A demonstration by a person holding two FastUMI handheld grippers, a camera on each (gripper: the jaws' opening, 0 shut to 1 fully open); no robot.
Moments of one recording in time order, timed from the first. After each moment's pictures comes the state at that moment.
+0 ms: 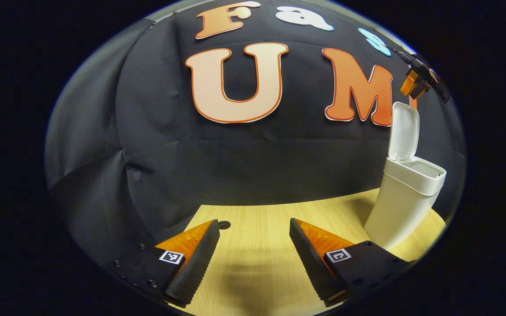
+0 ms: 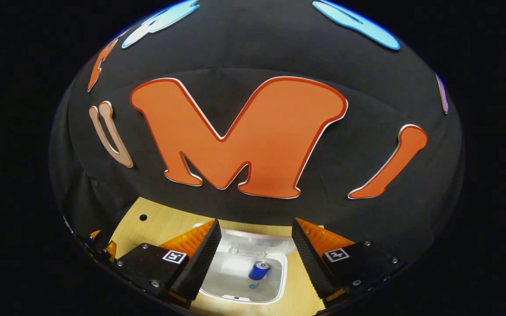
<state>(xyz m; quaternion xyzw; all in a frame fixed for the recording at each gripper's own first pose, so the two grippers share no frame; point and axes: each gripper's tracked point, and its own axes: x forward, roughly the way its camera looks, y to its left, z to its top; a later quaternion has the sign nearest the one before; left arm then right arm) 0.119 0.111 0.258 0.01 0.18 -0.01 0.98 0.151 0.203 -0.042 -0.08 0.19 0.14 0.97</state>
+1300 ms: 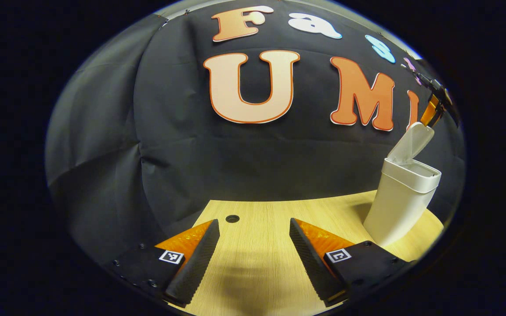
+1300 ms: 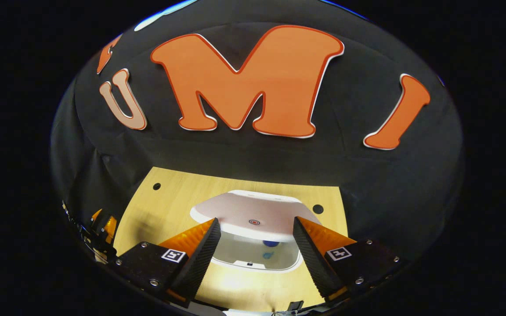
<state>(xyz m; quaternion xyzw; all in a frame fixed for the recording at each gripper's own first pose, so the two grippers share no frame) 0.094 0.119 0.260 -0.01 0.17 0.01 0.99 0.063 0.188 -0.148 -0.07 0.29 0.17 0.94</state>
